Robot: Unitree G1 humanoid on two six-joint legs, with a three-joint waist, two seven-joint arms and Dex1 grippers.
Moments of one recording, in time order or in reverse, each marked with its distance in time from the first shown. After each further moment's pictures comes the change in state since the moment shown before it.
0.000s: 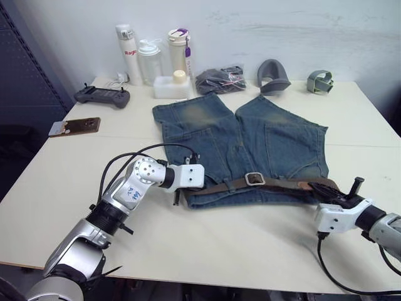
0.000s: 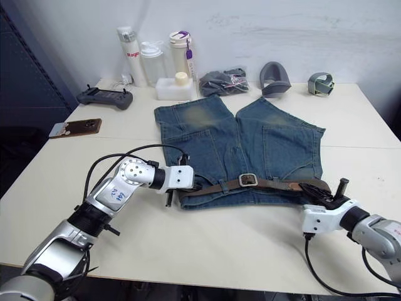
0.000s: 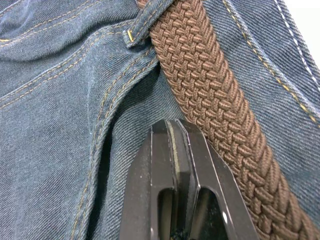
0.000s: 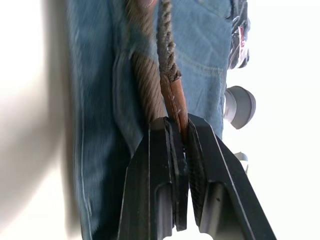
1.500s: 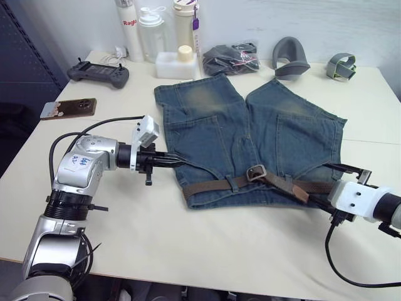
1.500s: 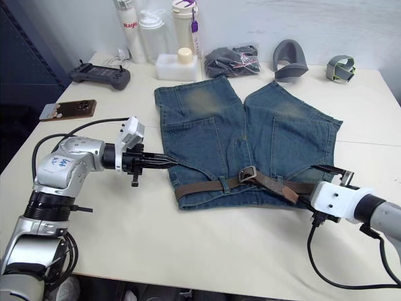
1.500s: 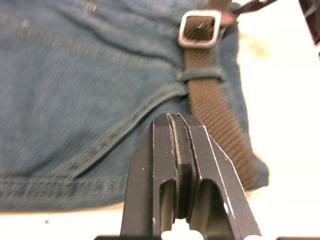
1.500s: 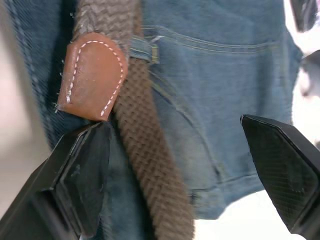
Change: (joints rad) left arm -0.056 0.107 0.409 -0.136 -0.514 0.601 -0.215; right arm 0.046 0.032 -0.138 -0.376 0.540 0.586 0.492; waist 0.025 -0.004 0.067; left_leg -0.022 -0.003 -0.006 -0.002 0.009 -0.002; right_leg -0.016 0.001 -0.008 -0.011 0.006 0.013
